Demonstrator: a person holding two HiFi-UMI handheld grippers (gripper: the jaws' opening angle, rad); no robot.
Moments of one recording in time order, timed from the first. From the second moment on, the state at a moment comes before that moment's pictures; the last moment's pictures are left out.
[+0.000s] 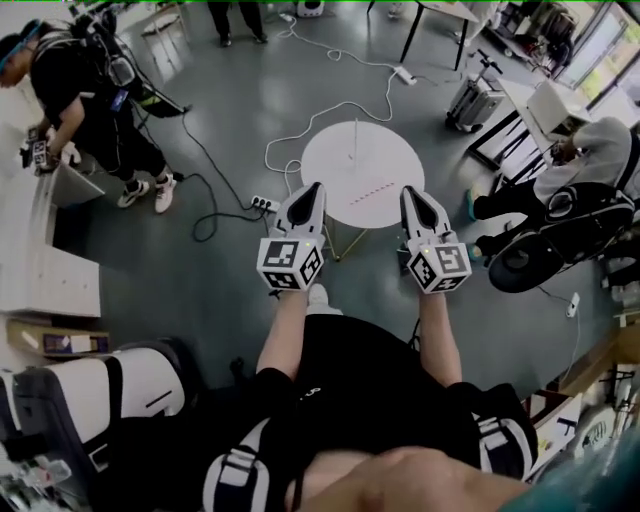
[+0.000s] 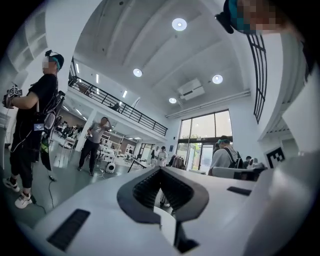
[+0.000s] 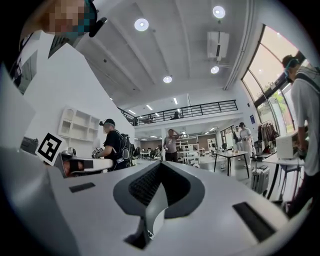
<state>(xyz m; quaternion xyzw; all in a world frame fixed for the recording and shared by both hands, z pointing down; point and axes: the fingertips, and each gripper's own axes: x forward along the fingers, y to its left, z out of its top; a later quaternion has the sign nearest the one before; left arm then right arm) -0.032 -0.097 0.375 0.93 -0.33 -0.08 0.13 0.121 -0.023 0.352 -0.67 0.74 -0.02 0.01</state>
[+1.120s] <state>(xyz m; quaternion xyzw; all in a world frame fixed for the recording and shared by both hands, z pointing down) 0.048 -0.269 0.396 0.94 -0.31 -0.05 0.13 0.189 -0.204 0.369 -0.71 0.71 0.00 0.03</state>
